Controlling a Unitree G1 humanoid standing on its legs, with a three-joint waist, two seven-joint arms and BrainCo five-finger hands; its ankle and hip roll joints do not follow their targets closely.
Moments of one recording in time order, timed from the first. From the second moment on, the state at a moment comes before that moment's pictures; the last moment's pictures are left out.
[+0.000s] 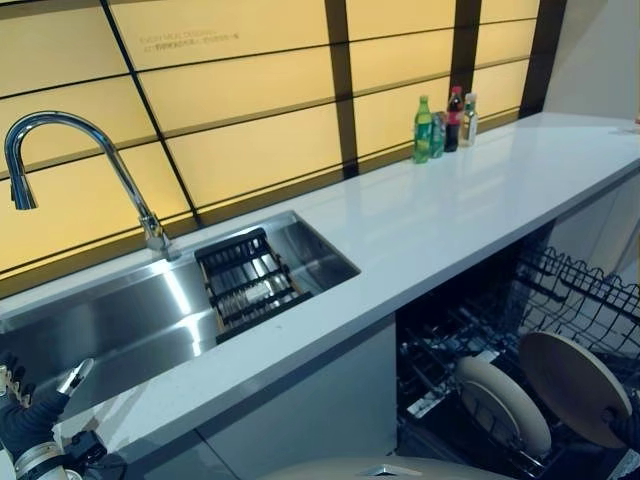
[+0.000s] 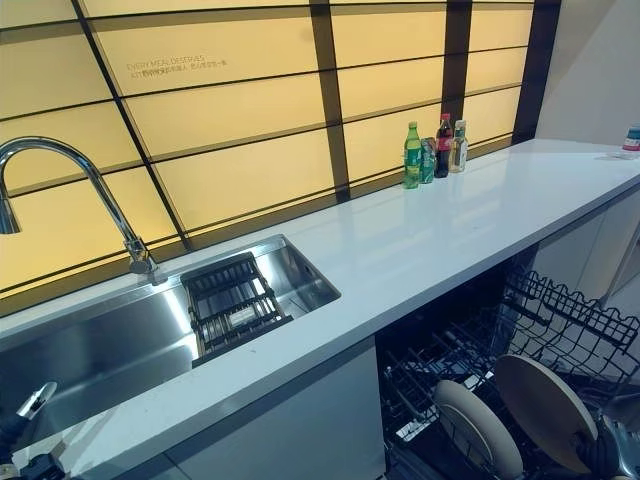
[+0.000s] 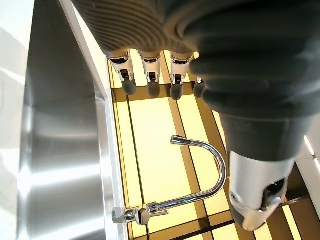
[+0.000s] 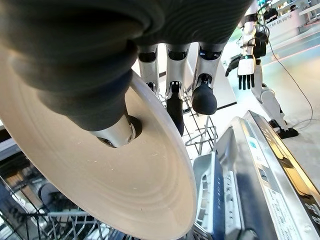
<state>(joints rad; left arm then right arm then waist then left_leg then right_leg) 0.61 0.33 0.37 -0.06 -0.33 -0.25 0.41 0.54 -0.58 -0.38 0.34 -0.57 -0.10 -0.25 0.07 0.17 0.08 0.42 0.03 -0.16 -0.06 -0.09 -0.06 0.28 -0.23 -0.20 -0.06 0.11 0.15</state>
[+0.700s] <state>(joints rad) 0.39 0.32 0.20 0.00 -0.33 -0.23 0.55 0.22 -0.70 -0.25 0.53 -0.55 0.00 -0.29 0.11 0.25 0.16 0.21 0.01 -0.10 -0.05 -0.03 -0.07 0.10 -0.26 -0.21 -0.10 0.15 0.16</state>
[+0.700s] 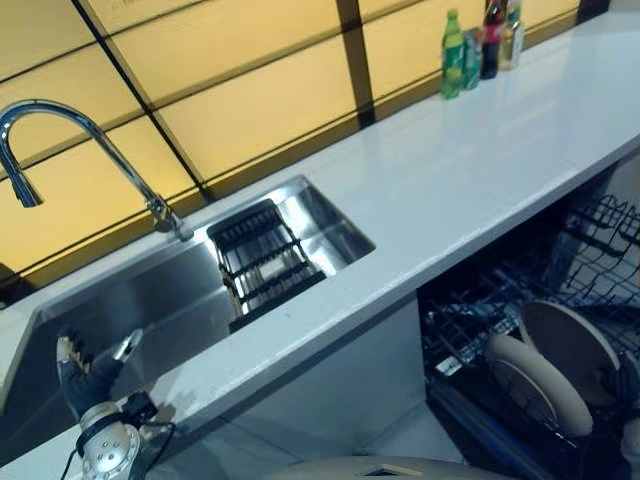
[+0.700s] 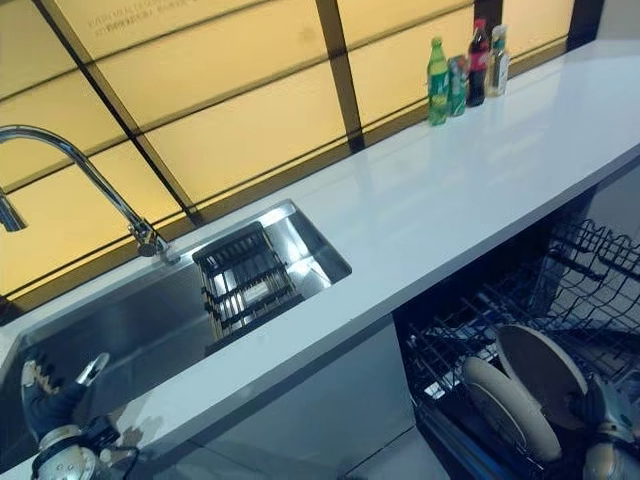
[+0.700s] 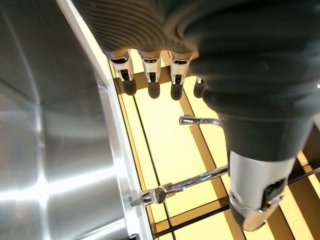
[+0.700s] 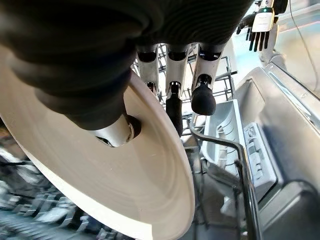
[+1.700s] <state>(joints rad) 0.02 0.45 0.18 -0.09 -0.33 -0.27 0.75 -0.26 -0.71 0.03 0.55 -0.36 0.08 -0.51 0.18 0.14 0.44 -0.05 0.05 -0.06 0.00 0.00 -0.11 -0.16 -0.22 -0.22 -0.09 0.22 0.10</state>
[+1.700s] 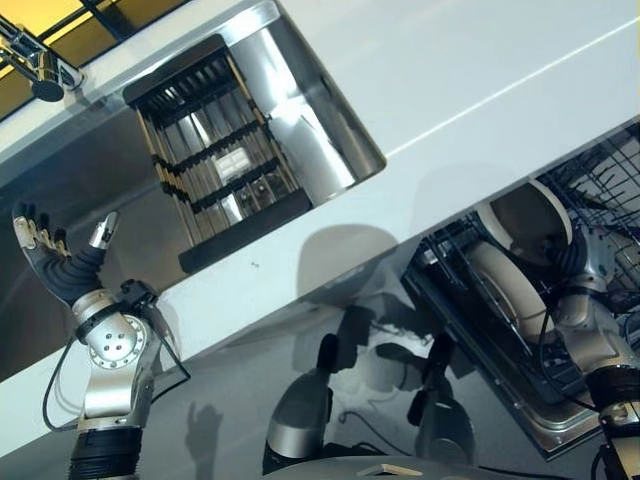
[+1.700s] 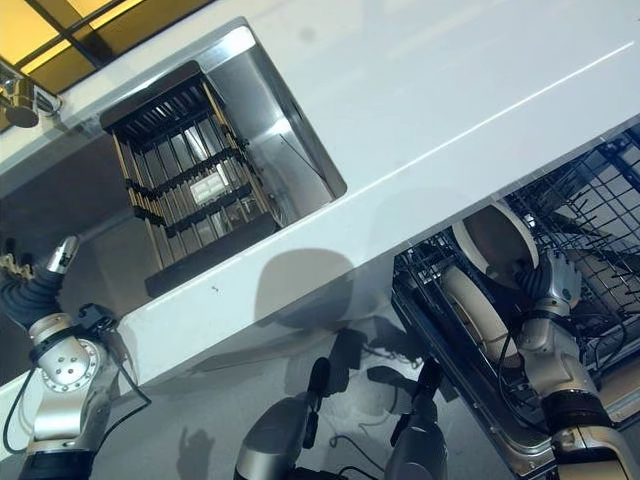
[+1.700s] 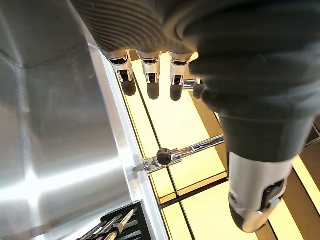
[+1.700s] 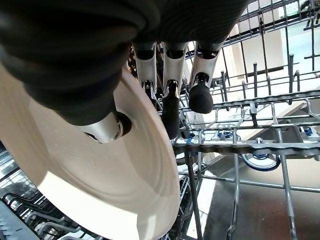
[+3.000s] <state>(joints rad) 0.26 0.34 0.24 -0.04 -0.33 -0.24 0.57 0.25 -0.43 -0.34 0.12 0.13 0.08 -0.40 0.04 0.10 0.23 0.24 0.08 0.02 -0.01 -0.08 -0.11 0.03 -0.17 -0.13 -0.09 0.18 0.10</state>
